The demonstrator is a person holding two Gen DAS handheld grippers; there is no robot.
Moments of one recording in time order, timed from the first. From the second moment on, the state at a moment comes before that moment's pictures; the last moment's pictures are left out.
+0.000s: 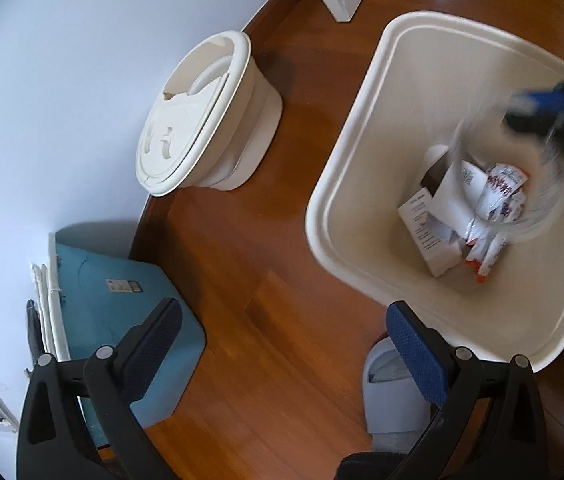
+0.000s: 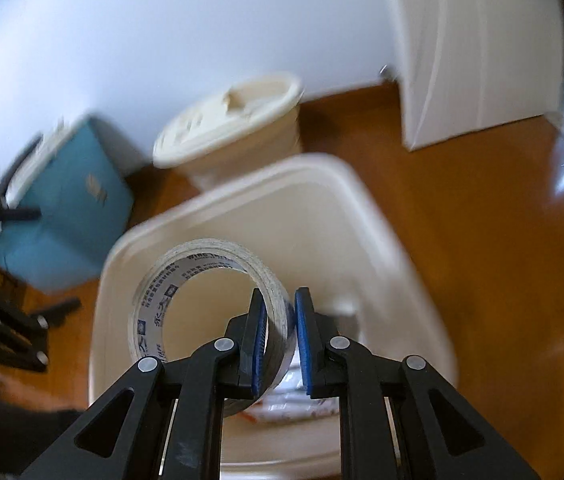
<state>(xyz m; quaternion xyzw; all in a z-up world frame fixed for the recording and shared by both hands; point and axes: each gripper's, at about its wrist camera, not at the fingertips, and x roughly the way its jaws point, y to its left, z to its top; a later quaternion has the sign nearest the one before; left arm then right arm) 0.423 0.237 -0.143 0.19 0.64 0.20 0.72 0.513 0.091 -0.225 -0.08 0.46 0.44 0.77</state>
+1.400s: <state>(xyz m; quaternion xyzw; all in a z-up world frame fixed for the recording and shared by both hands) 0.442 0.008 -0.148 0.26 0.60 -0.04 0.76 0.508 -0.169 -0.430 0.11 0.60 0.22 0.76</state>
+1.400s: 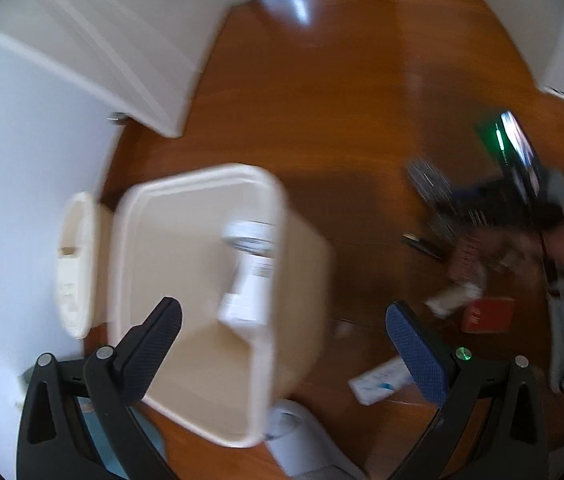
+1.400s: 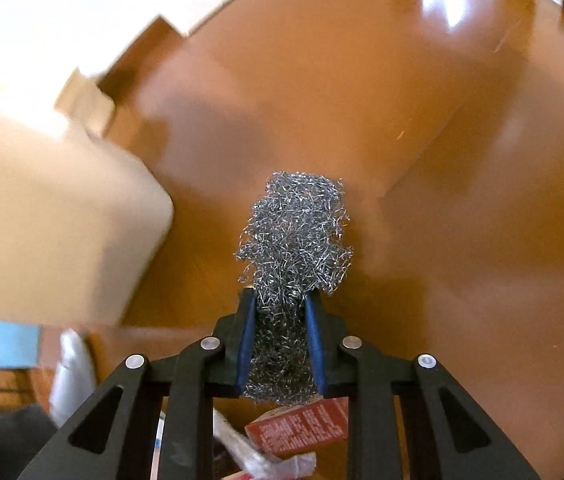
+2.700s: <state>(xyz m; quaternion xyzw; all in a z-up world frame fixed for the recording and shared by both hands) 0.372 -0.019 -0.386 -0.19 0.75 0.09 0.63 0.493 -0.298 -0.387 0.27 0.54 0.15 0.78</state>
